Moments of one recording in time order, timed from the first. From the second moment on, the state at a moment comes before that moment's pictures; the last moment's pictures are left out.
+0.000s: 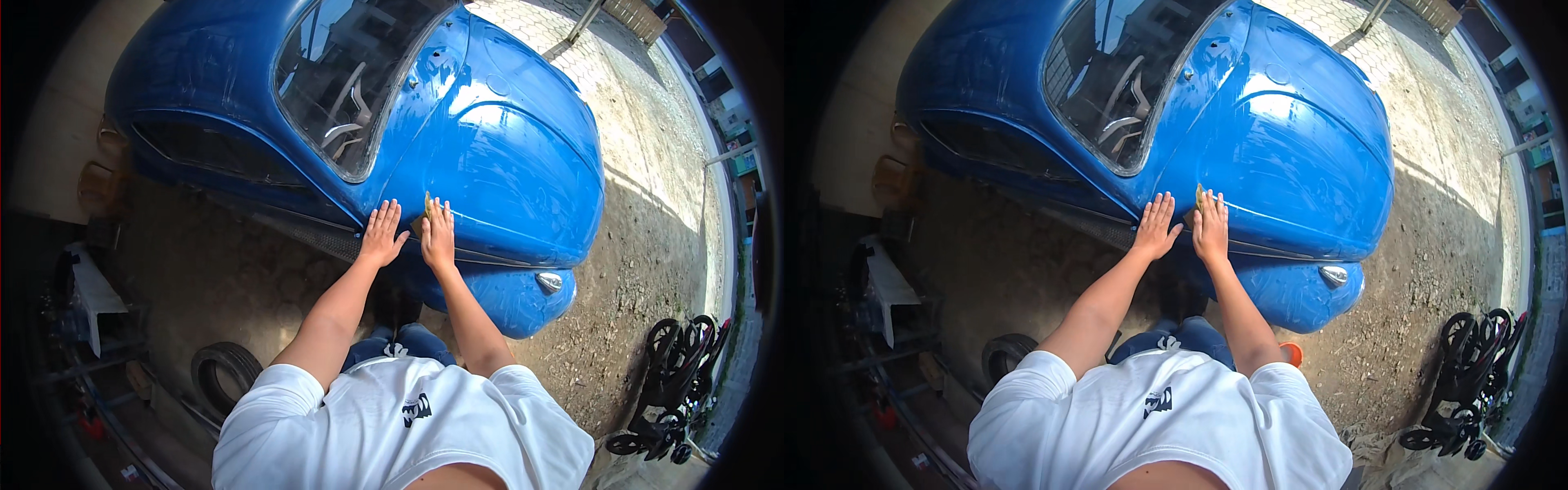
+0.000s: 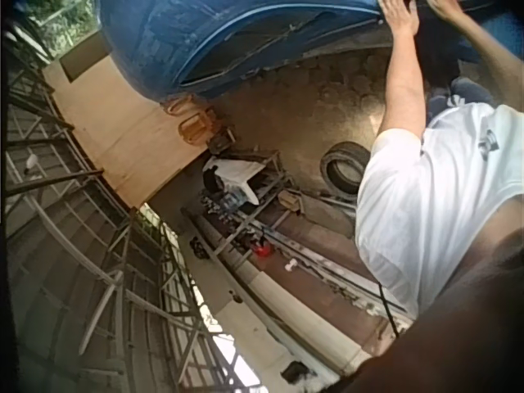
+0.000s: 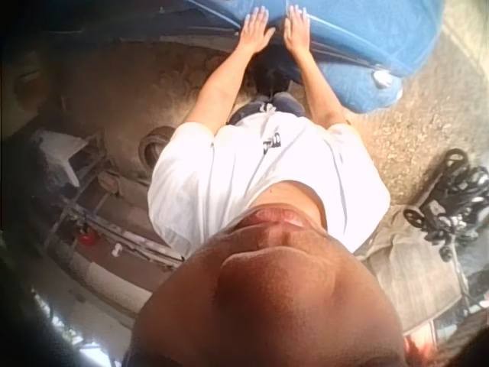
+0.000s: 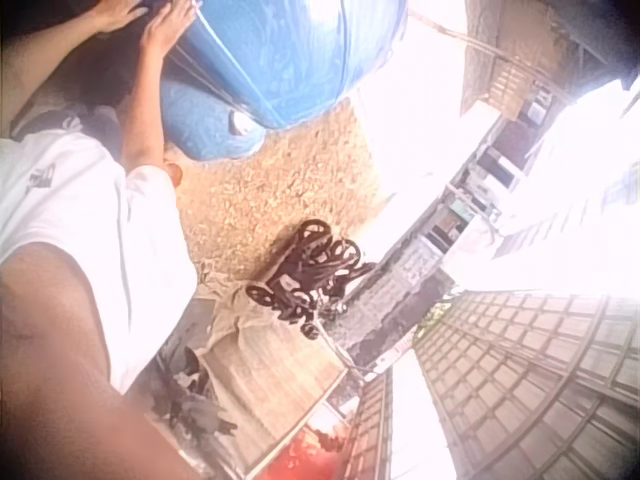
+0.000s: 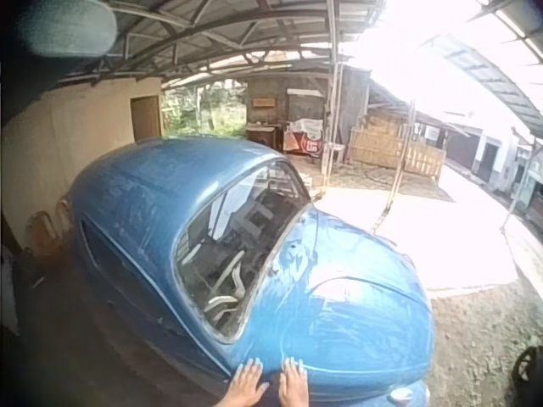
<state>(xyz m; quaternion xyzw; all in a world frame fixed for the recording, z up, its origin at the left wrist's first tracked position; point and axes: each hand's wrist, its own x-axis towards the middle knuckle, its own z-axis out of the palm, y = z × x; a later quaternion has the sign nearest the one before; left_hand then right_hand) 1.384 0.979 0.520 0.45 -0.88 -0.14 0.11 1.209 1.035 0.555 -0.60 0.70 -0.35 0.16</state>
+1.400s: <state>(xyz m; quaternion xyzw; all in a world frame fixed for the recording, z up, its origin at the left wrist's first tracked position) 1.487 1.096 0.502 0.51 -0.82 -0.24 0.10 1.344 0.957 0.539 -0.66 0.72 -0.22 0.05</state>
